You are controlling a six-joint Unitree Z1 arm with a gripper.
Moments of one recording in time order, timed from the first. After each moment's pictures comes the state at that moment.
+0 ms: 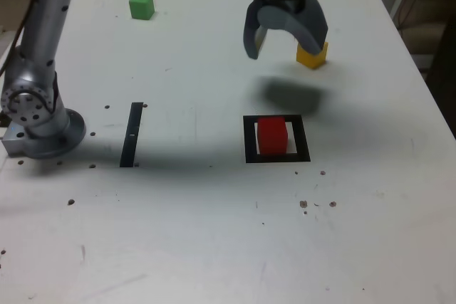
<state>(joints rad) 0.24 2.07 -1.70 1.25 0.19 0.56</state>
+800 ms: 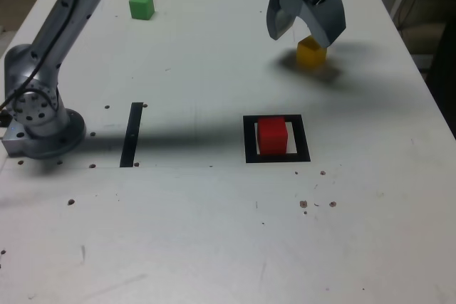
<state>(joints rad) 0.34 2.30 -2.04 1.34 0.25 0.99</state>
